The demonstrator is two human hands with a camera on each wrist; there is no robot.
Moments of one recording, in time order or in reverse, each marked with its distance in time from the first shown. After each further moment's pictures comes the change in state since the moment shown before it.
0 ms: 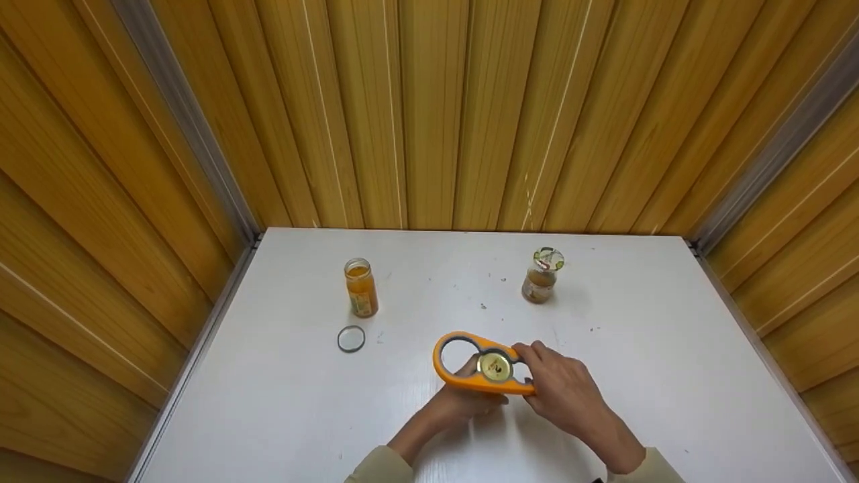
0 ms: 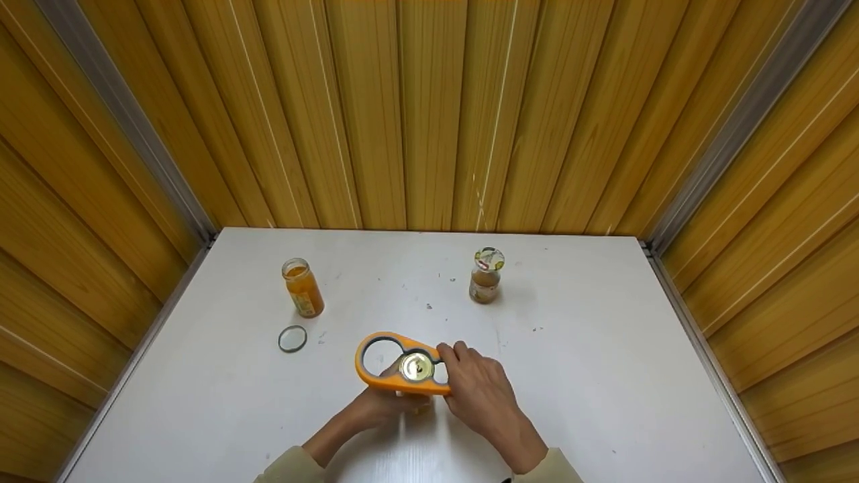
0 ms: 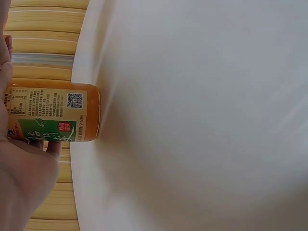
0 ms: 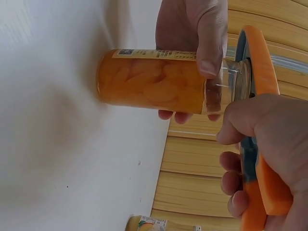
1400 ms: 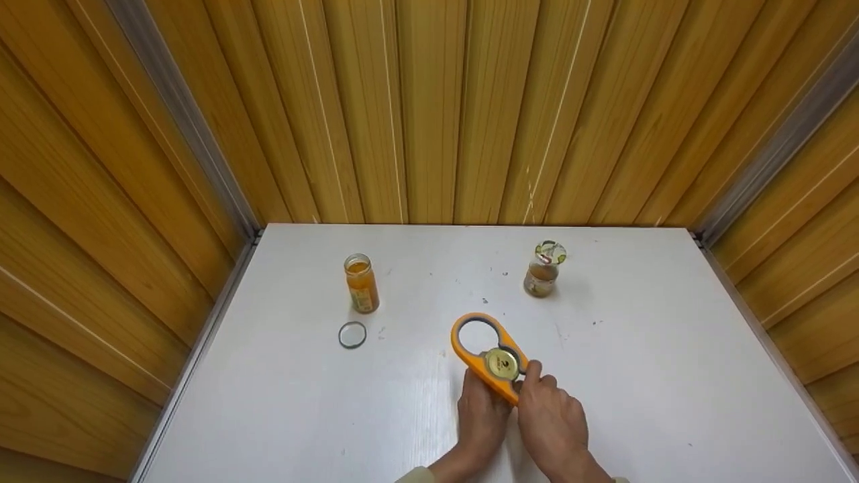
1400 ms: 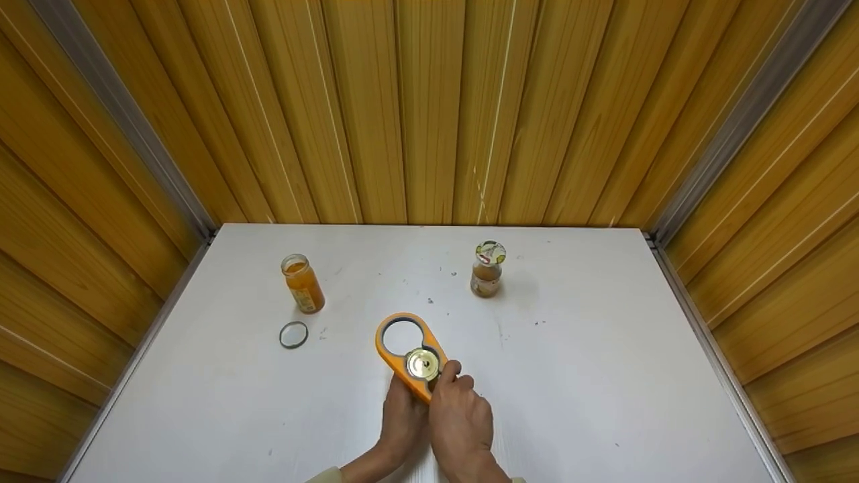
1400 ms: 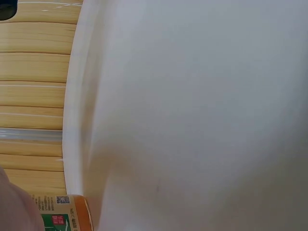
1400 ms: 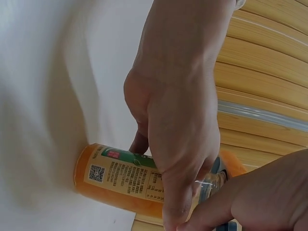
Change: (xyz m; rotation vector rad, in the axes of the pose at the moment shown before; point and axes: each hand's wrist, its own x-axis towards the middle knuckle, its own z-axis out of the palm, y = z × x) left_hand -0.010 -0.008 0.073 0.368 0.631 0.183; right_hand -0.015 -0.068 0.001 -0.110 -0.035 0.409
